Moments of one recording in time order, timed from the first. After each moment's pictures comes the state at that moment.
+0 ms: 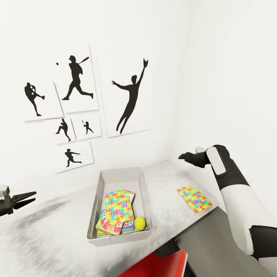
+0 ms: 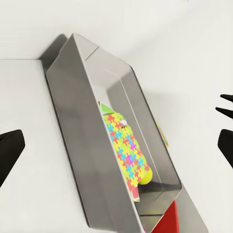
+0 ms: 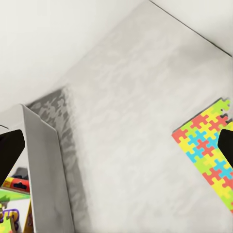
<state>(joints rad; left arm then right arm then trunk) -0.82 0.71 0.53 -0.23 -0.14 0.55 -1.56 -1.04 -0.14 -0.04 -0.92 -0.64 1.04 -0.28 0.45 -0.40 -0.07</state>
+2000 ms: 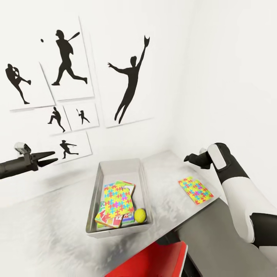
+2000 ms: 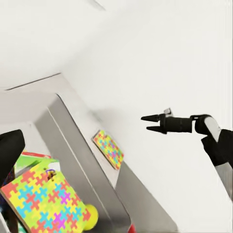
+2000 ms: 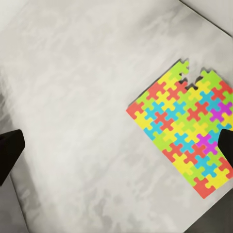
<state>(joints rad) -0.87 0.52 0.41 -0.92 0.04 1.03 -1.57 -1.12 -0.16 -0.04 -0.76 -0.64 1.04 -0.38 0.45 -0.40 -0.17</state>
